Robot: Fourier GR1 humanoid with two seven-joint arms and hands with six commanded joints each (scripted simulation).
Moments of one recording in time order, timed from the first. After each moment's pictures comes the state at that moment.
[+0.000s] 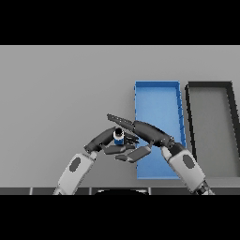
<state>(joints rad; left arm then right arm) -0.20 0.02 -0.45 -1.59 -0.05 -0.36 -0.04 -0.39 -0.26 0.39 -1.96 -0.18 0.46 0.41</state>
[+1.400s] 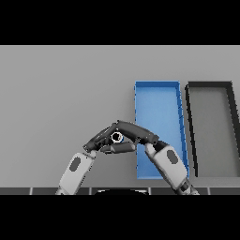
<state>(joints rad) -0.19 -0.02 -0.39 -1.59 -0.11 -0.41 -0.10 -0.44 -0.04 0.40 -1.84 -0.19 0.50 0.39</state>
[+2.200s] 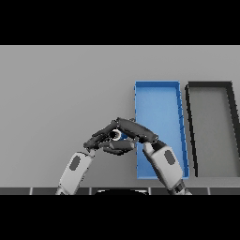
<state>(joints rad) -0.19 -0.03 -0.36 -1.56 -0.13 -0.46 0.09 -0.43 0.05 0.34 -1.84 -0.10 0.54 0.36</state>
